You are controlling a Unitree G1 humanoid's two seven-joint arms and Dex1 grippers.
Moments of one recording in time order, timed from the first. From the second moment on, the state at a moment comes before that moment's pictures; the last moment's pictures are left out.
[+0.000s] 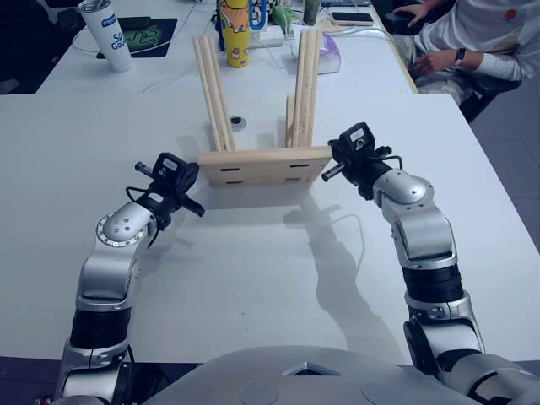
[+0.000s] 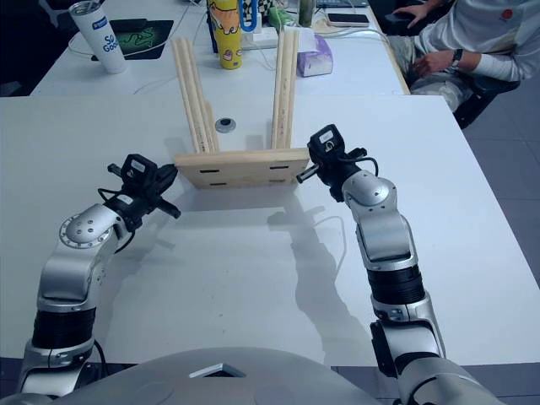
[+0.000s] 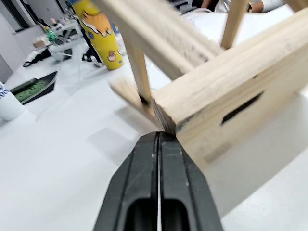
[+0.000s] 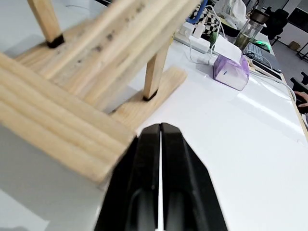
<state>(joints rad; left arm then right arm) -0.08 0.42 0.01 -0.39 -0.09 0.57 -0.43 -0.35 -0.31 0.11 -0.26 -0.05 0.74 0.41</state>
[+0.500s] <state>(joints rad) -0.06 0.42 0.05 -0.34 -0.05 0.56 -0.36 -0.35 -0.36 0.18 -0.24 -0.07 0.75 0.41</state>
